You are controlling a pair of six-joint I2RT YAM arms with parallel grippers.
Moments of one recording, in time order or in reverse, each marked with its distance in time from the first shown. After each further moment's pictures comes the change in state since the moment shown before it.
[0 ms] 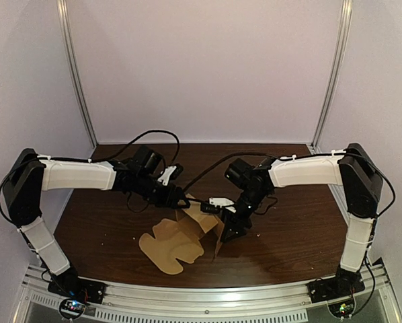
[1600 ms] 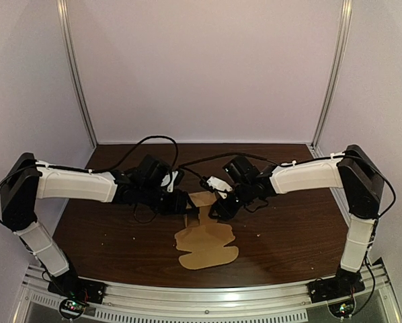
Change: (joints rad) left arm -0.119 -0.046 -0.081 0.126 -0.166 -0.246; right arm 0.018 -0.012 -0.077 0.447 0.359 0.517
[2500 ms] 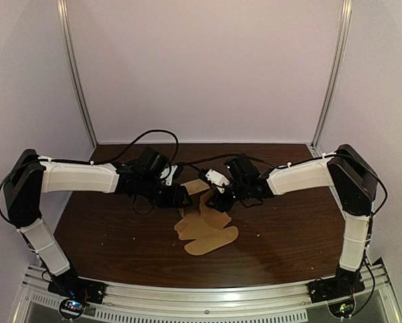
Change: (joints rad) left arm 0.057 0.037 0.089 -0.103 0.006 0.114; right arm -0.039 0.049 -0.032 0.270 0.066 -0.087
